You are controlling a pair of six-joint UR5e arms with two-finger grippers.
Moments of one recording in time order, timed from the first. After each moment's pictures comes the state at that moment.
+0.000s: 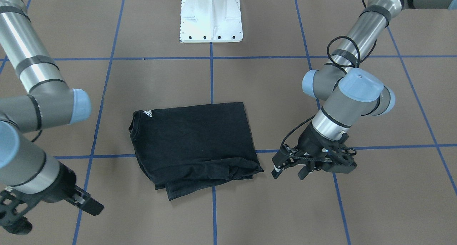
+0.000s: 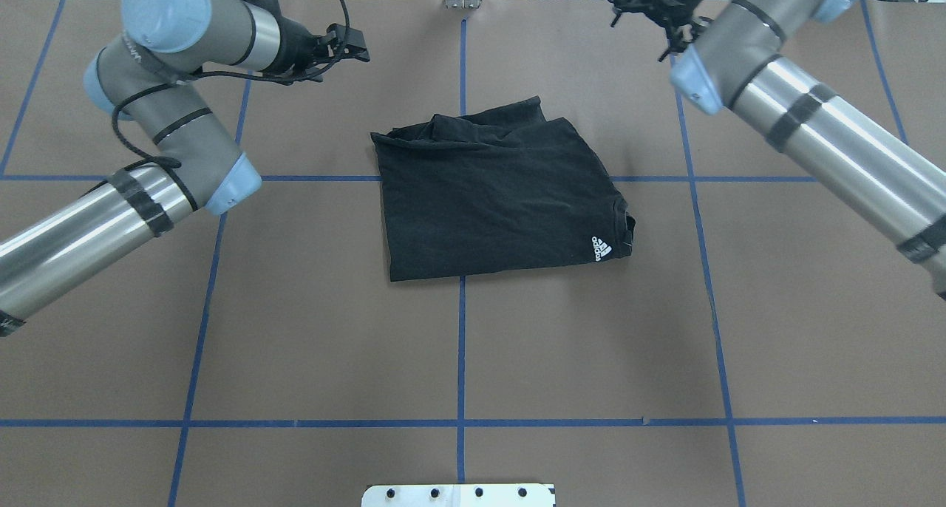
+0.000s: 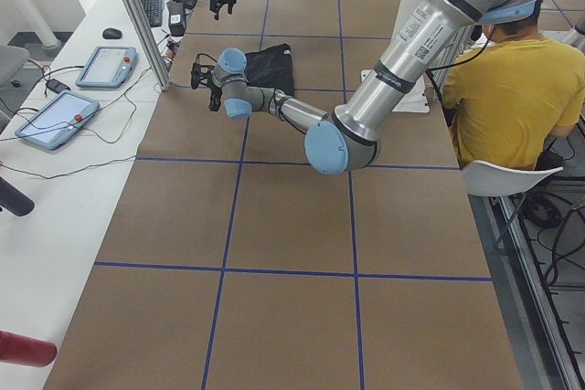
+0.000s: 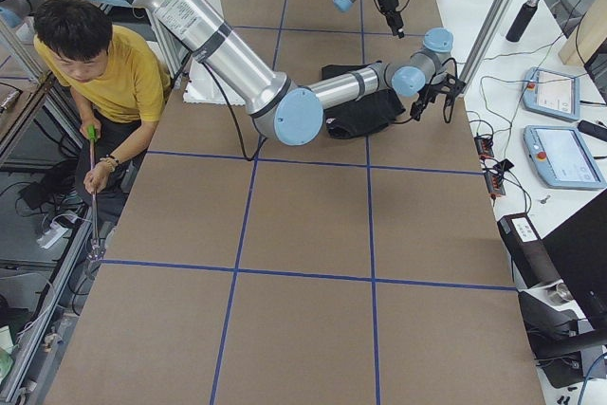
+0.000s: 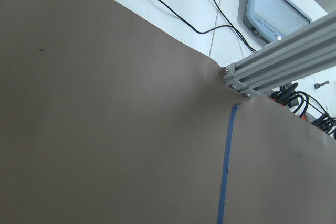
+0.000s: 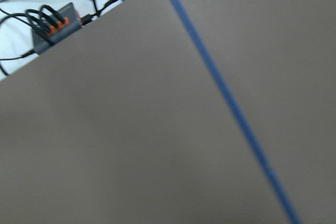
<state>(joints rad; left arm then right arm) -0.90 -2.20 -1.24 -2.51 -1.95 -1.19 1.10 -0.88 1.22 -1.28 2.18 1.20</state>
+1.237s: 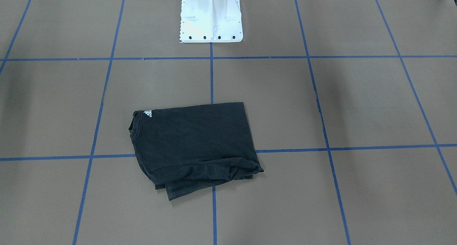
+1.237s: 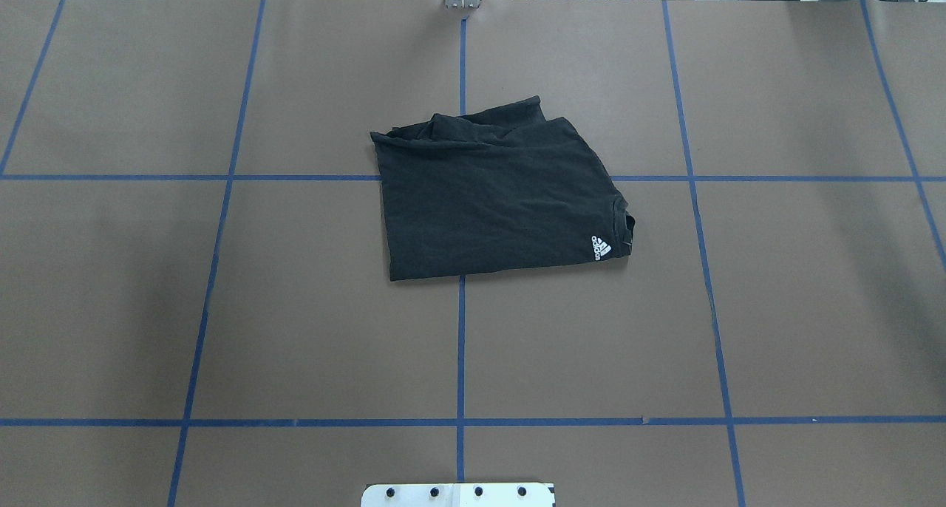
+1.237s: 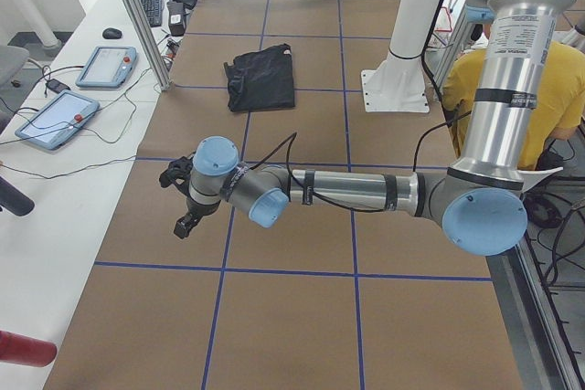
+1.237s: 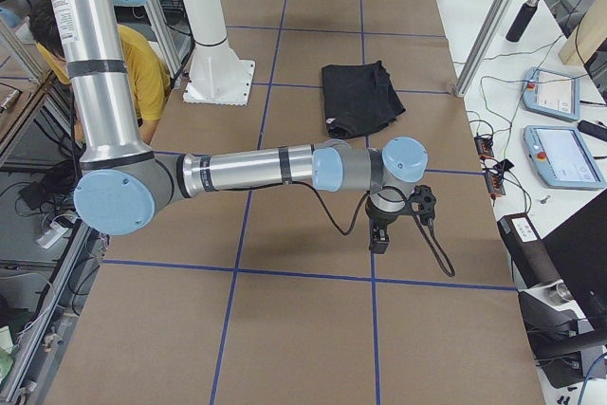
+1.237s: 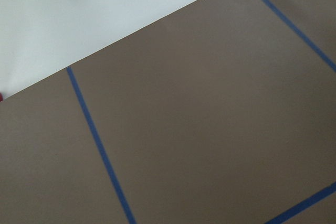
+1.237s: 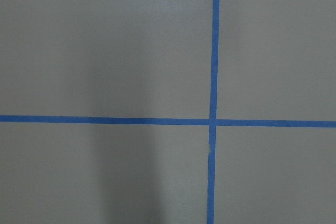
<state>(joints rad) -1.48 -1.71 -1.45 -2.11 -2.27 0.06 1.53 -1.42 1.57 -1.70 2.37 0.04</state>
